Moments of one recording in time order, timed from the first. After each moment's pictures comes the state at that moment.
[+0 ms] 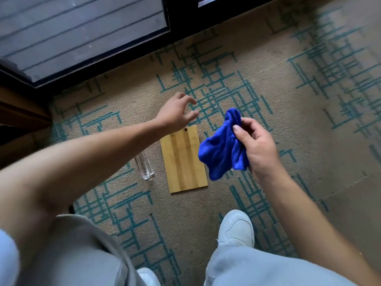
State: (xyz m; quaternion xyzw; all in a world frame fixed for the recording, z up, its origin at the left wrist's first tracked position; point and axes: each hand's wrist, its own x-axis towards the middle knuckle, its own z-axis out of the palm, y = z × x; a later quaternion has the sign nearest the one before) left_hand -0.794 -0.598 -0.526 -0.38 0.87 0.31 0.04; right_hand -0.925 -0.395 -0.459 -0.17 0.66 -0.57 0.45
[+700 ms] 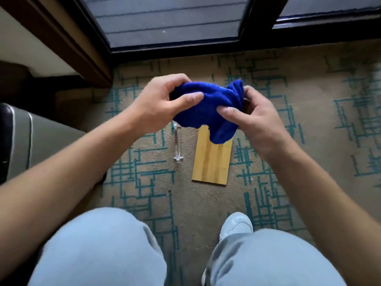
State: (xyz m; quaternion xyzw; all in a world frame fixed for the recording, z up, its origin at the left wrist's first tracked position) left_hand -0.635 -0.558 -0.346 -0.42 0.71 0.52 -0.23; right_hand -0.844 -0.482 -0.347 -0.43 0.59 -0.42 0.54
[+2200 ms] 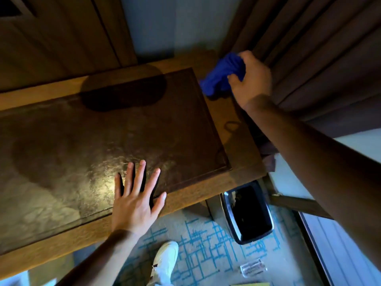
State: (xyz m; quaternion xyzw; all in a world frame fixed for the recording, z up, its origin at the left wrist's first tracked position) left_hand -0.129 -0.207 -0.141 -0.96 0.26 0.06 -0.04; right_hand 0.001 -0.556 -0.004 -0.95 0.18 -0.13 0.23
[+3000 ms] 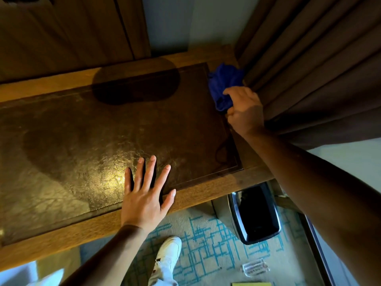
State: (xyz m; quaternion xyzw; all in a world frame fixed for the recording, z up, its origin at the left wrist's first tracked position) left_hand -0.128 -0.205 -0.143 -0.96 0.26 0.08 -0.03; right_hand -0.020 -0.547 -0.099 -0.99 0.05 -0.09 0.11
